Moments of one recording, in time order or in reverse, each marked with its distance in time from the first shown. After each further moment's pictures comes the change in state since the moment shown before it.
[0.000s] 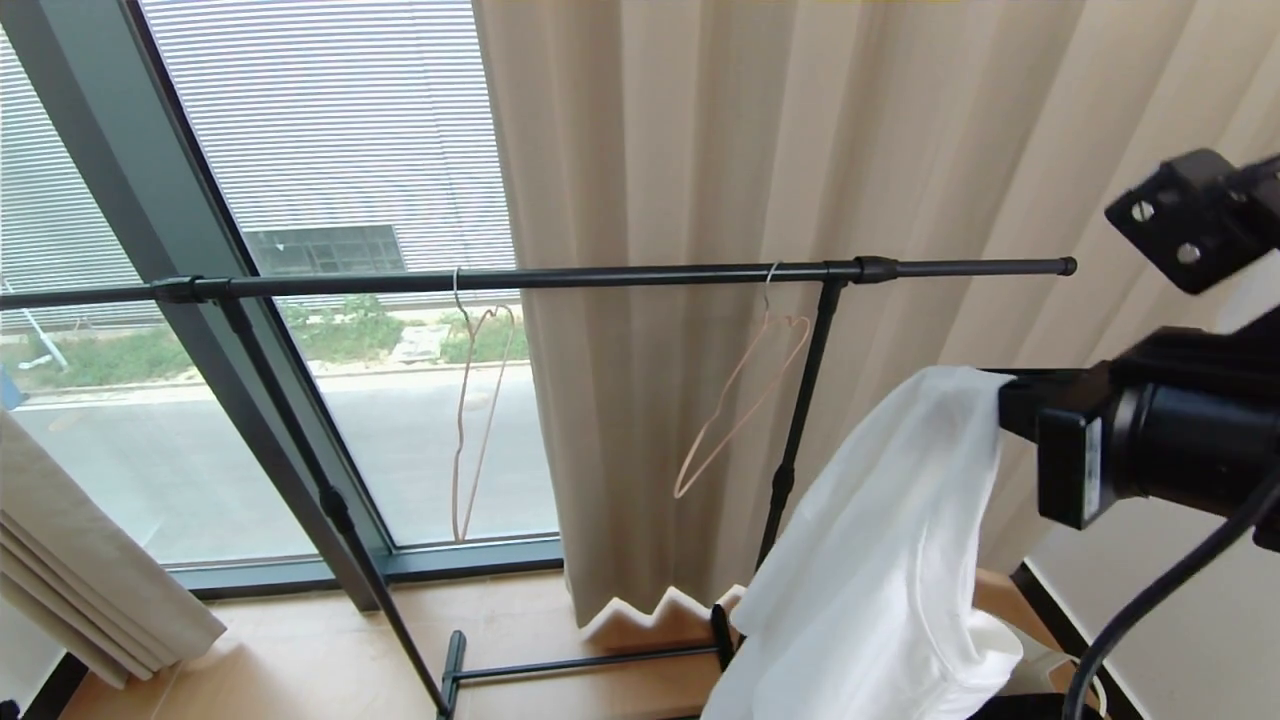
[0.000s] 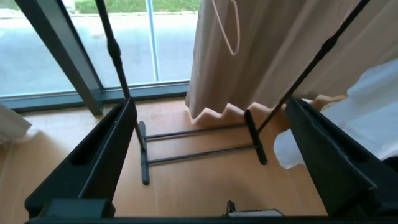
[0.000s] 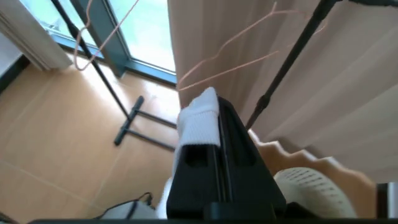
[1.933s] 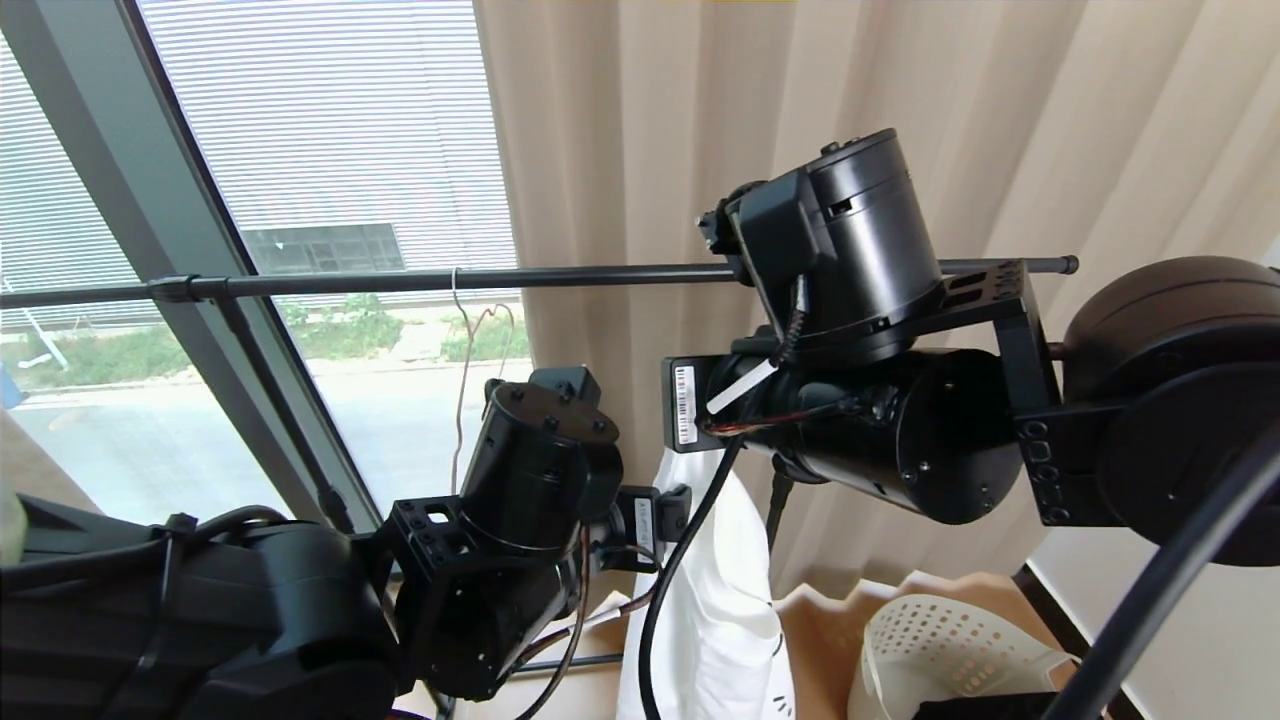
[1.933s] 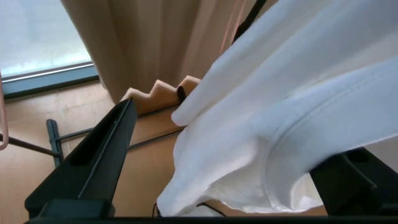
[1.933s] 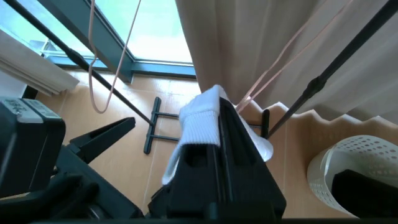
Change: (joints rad) left arm -0.846 1.318 -0.661 -0.419 0.531 -0.374; right arm 0.174 0.523 -0.461 0.124 -0.244 0.390
